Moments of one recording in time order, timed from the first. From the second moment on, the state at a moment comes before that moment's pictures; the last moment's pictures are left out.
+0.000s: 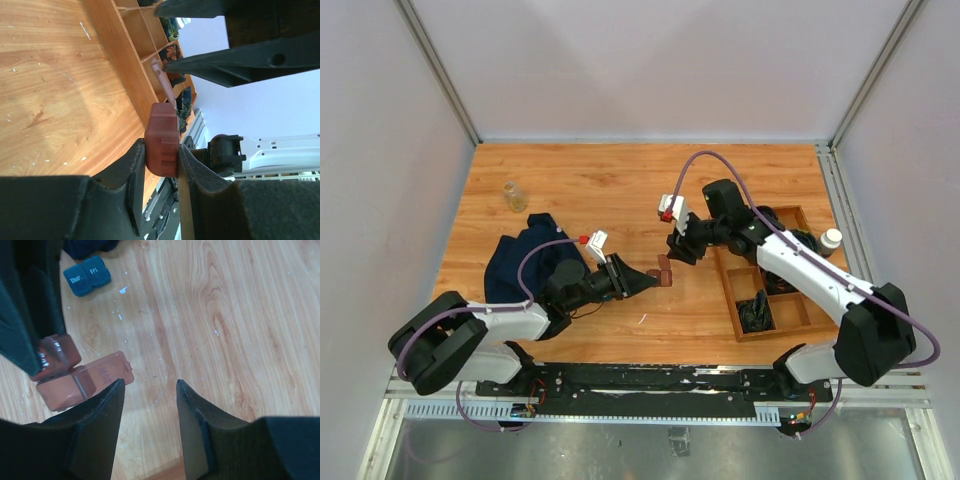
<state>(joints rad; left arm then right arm) -0.77 1.29 0.26 0.93 0.25 -1.05 0.58 1.37 1.05 -0.41 -0.55 -0.55</state>
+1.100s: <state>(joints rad) -0.54 1.86 0.40 1.16 0.40 -1.06 0.41 1.28 1.06 -0.45 -0.94 -0.51</state>
